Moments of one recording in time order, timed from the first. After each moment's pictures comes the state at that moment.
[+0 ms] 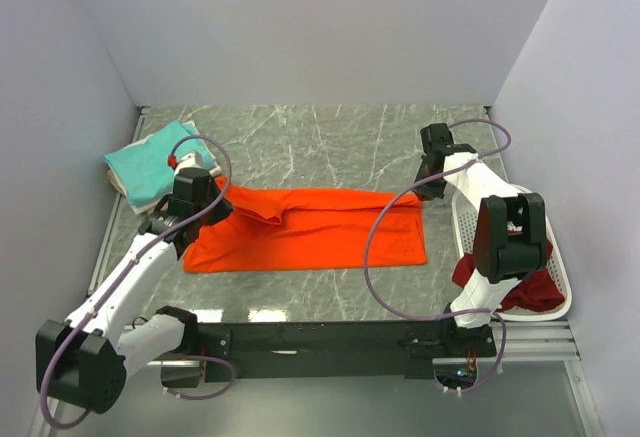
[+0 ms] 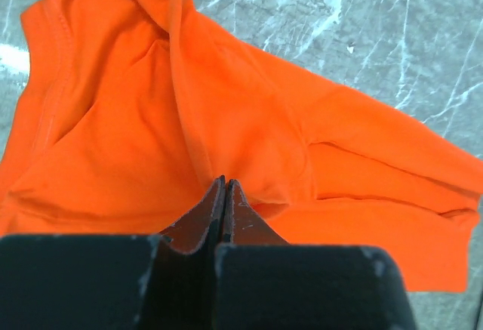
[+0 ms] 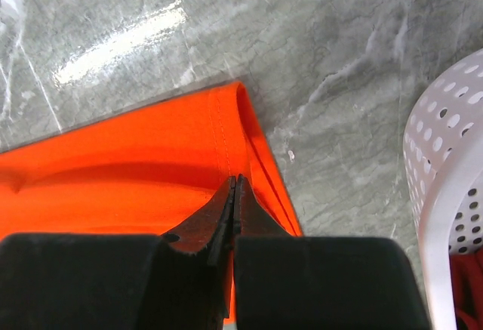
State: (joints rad) left arm -0.28 1.03 0.75 -0.40 -0.13 -0.68; right arm 0.10 1.71 1.22 -0.70 0.17 0.51
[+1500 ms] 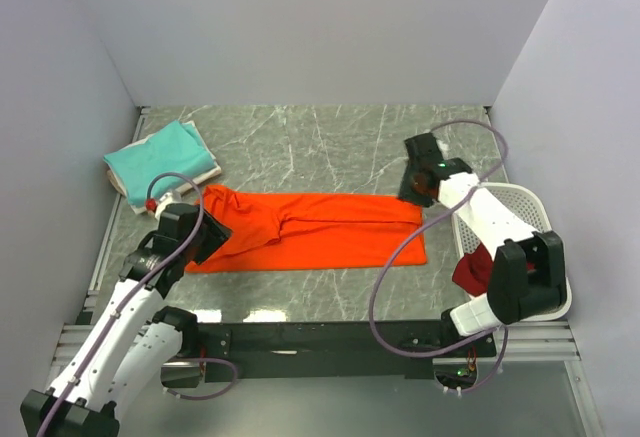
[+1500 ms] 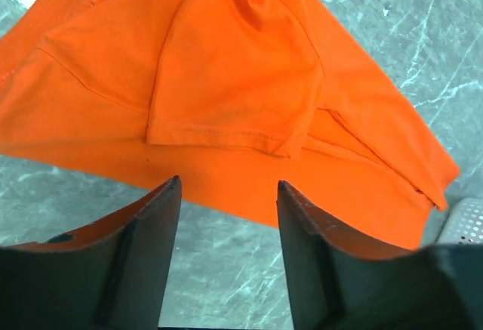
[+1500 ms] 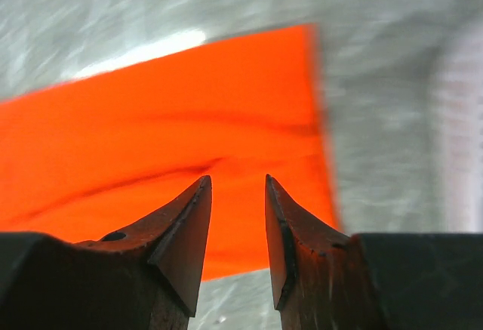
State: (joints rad) left arm -0.28 0.69 0.59 -0.67 -0.13 -0.96; right arm 0.25 1.45 1.09 -0.70 0.22 0.54
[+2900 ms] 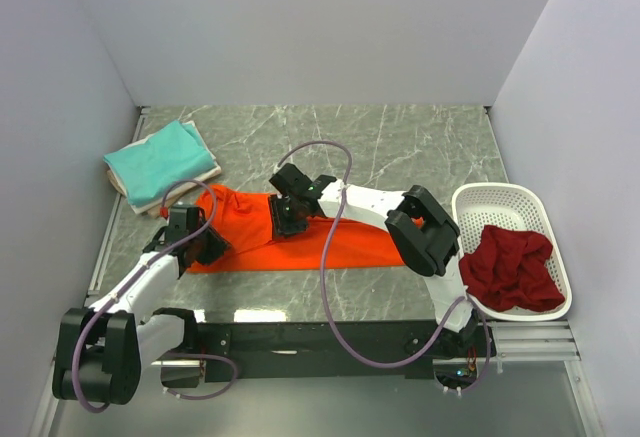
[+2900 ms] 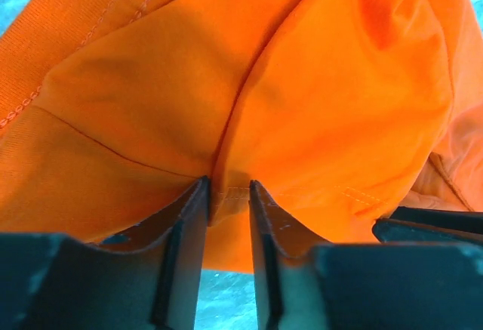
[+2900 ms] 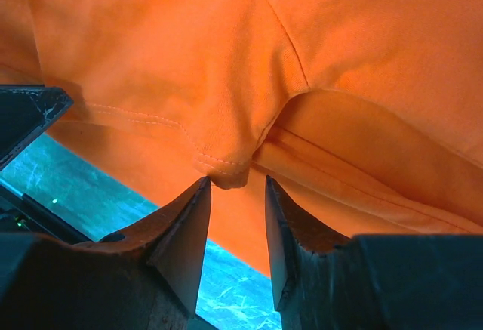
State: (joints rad) left arm -0.09 1.05 0.40 -0.29 0.07 -0.87; right arm 0.89 2.07 1.53 -0.49 -0.15 0.64
